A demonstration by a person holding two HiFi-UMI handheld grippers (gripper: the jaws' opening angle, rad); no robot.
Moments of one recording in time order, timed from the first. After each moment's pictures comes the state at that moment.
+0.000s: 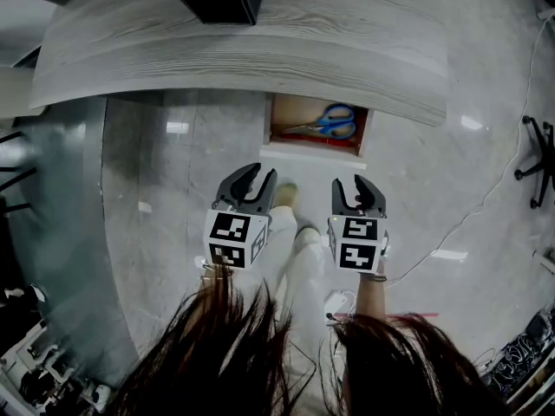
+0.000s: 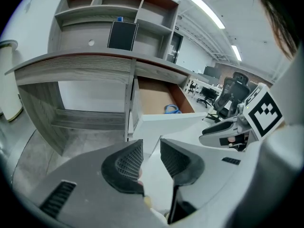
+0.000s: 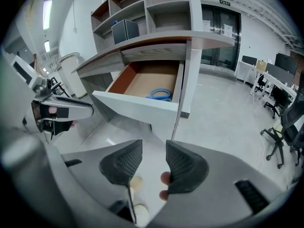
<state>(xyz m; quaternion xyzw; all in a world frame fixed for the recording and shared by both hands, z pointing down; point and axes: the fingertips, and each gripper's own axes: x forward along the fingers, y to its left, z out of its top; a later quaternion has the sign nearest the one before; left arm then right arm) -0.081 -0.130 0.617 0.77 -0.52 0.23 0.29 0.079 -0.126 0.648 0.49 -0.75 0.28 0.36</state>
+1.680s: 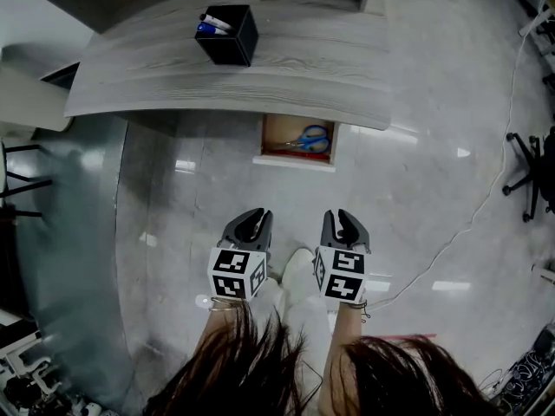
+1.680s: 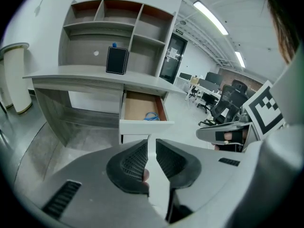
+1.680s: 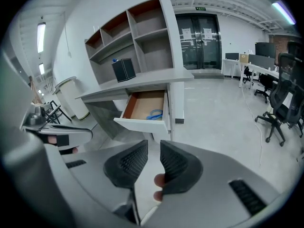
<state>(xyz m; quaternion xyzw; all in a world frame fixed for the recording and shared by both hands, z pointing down) -0.040 -0.052 0.542 0.76 -0.54 0.21 0.31 0.109 -0.069 0.557 0.54 -0.74 0.30 0.26</state>
